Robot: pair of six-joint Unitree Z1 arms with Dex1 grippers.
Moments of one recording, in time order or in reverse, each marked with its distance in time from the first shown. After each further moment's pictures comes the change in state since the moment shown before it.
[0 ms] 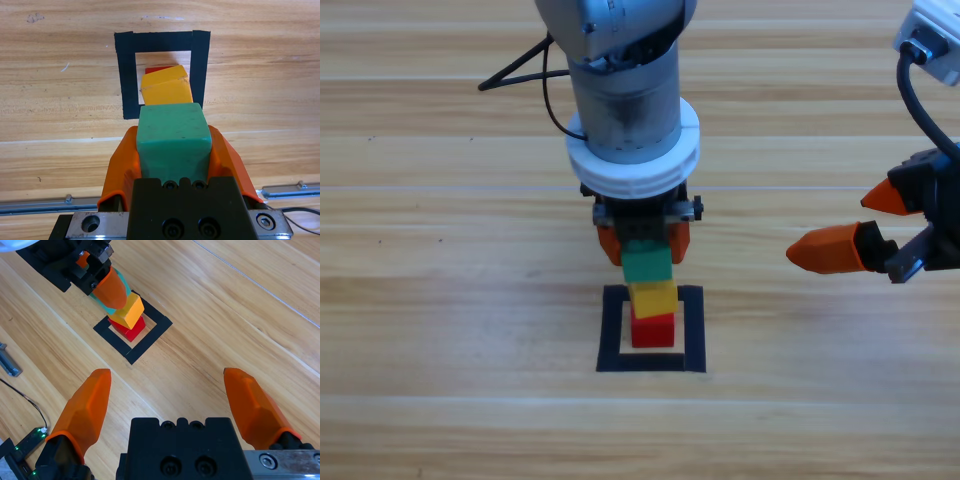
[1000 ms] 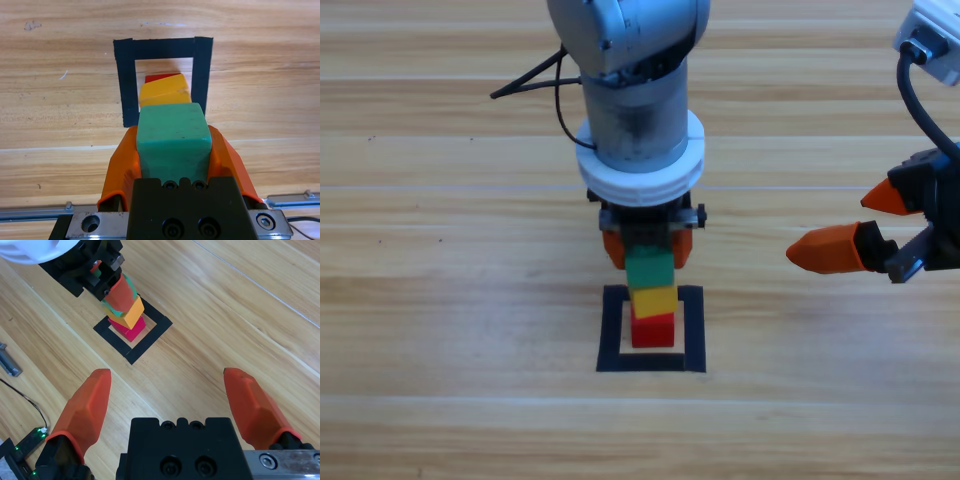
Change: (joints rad) arm 0 0.000 0.034 -0.021 0.000 0.013 0.009; arm 1 0.000 0.000 0.000 0.000 0.000 0.000
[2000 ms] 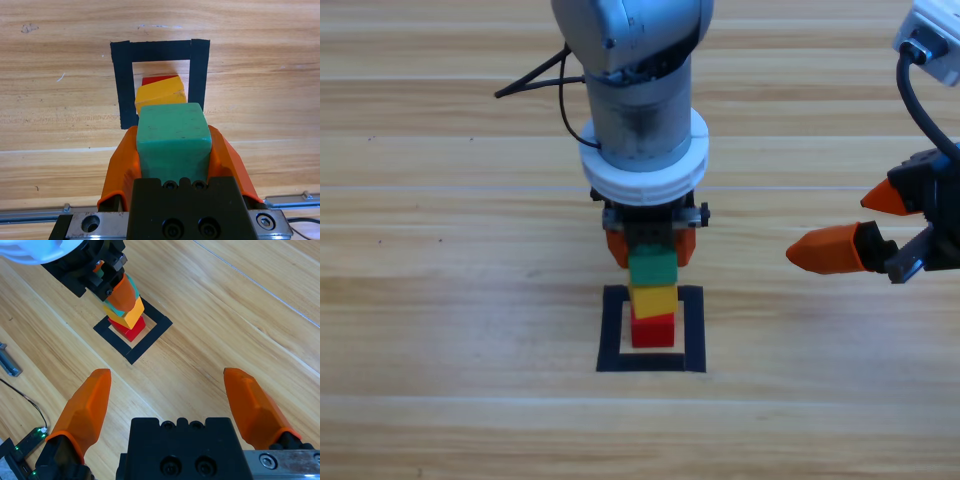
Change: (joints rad) arm 0 0.000 0.009 -0.010 0.000 0.000 0.000; arm 1 0.000 0.001 0.000 0.000 0.000 0.000
